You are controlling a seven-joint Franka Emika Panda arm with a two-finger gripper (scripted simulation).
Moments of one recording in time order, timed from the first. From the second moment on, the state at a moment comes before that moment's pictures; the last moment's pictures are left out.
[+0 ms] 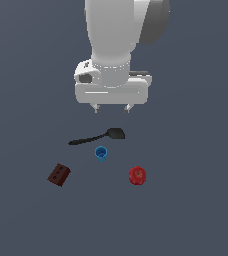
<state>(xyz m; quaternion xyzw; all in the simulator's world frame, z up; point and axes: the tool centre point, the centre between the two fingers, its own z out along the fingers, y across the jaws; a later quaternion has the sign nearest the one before) -0.005 -0.006 0.314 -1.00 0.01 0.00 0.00</state>
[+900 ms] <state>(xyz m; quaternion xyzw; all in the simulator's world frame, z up) -0.001 -0.034 0.333 -1.00 0.03 -0.01 0.00</state>
